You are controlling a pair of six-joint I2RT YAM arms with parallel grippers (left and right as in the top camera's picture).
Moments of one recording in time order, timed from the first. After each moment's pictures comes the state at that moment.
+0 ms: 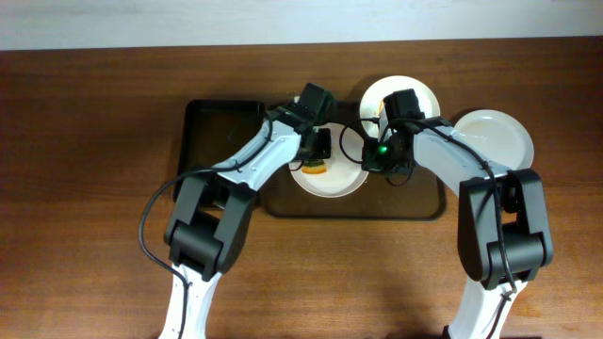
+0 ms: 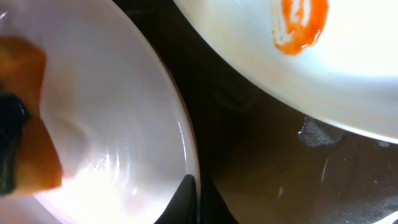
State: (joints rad) left arm -0.52 2.28 1.73 -0.67 0.06 -0.48; right arm 0.18 2.03 1.33 -0.59 -0.27 0.31
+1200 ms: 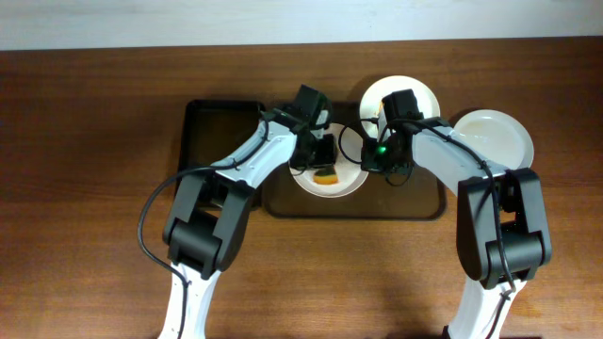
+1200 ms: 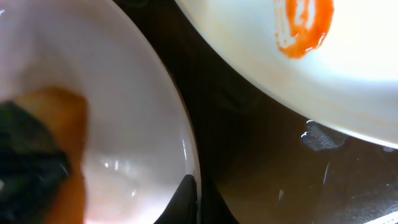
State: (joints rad) left arm -0.50 2.28 1.70 -0.64 0.37 -0.44; right arm 0.18 2.03 1.33 -0.59 -0.26 0.31
